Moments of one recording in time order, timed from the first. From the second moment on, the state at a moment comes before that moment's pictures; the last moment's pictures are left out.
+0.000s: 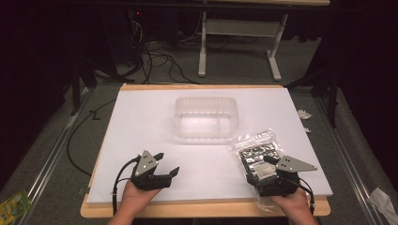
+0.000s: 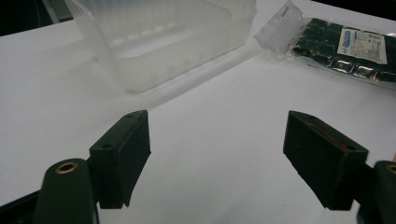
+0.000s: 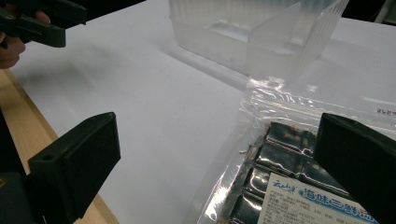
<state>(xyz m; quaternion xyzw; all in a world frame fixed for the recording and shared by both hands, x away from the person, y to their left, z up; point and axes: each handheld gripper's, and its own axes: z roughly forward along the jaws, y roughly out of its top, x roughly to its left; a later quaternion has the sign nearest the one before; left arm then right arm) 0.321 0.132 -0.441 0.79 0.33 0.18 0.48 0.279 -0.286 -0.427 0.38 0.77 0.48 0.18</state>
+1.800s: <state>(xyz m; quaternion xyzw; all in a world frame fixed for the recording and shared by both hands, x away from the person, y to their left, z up) 0.340 0.100 -0.438 0.79 0.30 0.17 0.50 0.218 -0.420 -0.476 0.55 0.73 0.38 0.16</state>
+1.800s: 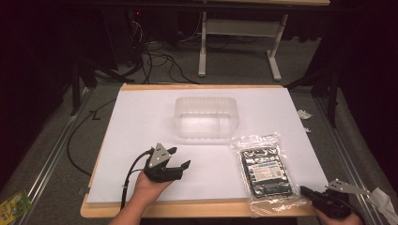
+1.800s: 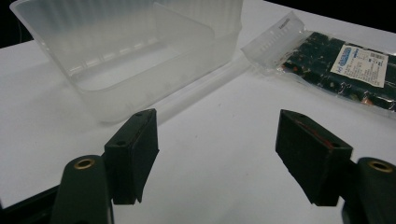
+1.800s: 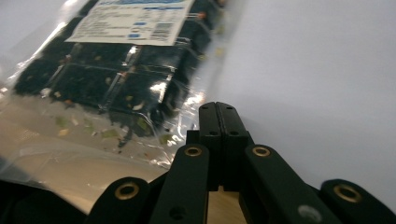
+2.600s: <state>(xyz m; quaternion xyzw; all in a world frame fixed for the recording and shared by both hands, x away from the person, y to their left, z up) 0.338 0.104 -0.439 0.80 0.31 0.18 0.49 0.247 -0.401 -0.480 0.54 0.73 0.38 0.18</state>
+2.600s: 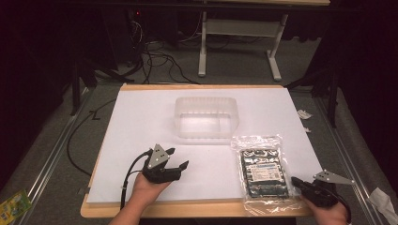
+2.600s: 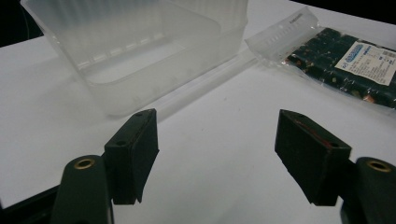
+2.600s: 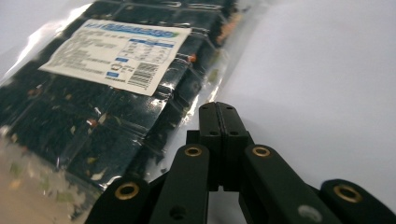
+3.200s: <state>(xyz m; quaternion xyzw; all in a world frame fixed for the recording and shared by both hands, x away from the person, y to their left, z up) 0.337 0.109 -0.439 0.79 0.31 0.18 0.49 0.265 -0.381 -0.458 0.53 0.71 0.43 0.19</state>
